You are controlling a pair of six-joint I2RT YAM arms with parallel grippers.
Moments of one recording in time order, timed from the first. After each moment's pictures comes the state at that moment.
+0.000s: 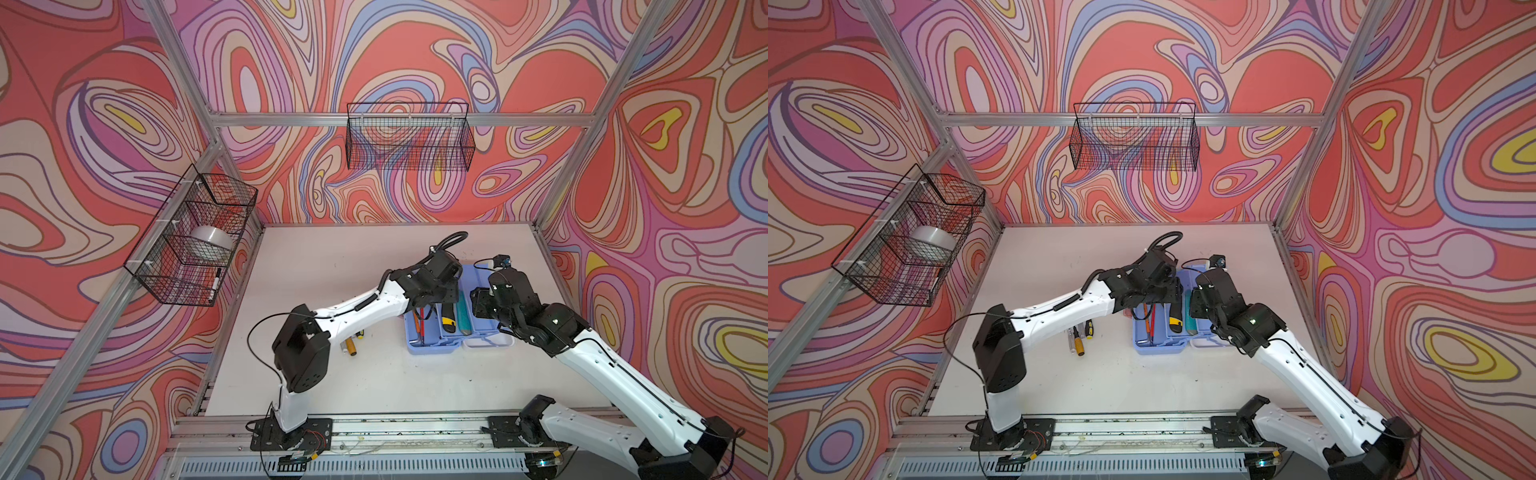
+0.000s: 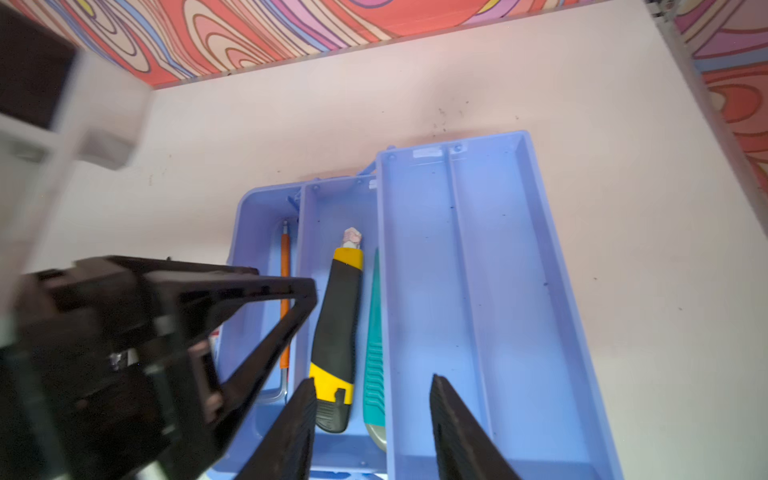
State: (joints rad) left arm -0.92 1.82 1.60 -0.57 -0.13 -0.77; right arm 0.58 1.04 1.03 -0.74 0.27 0.54
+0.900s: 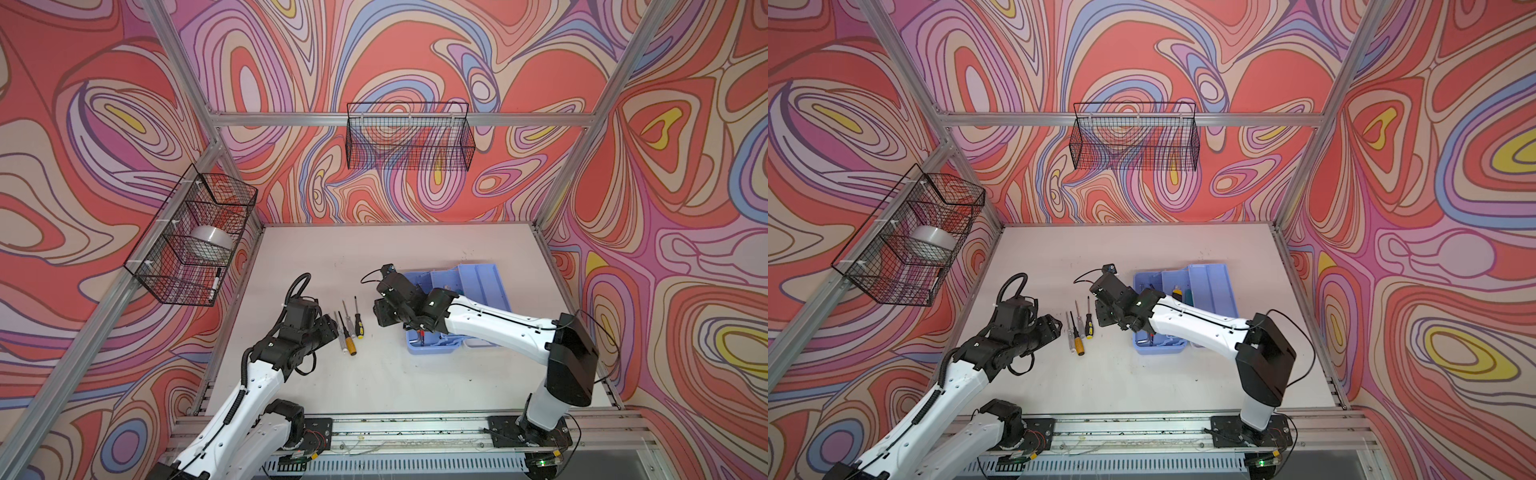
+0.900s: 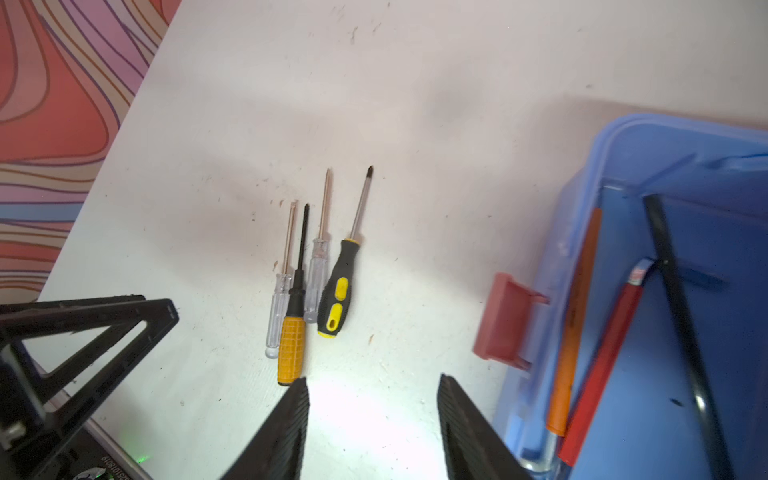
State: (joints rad) left arm -0.23 0.84 0.57 -0.64 0.05 -0.78; right arm 1.00 1.78 1.43 -0.52 0.17 0.61
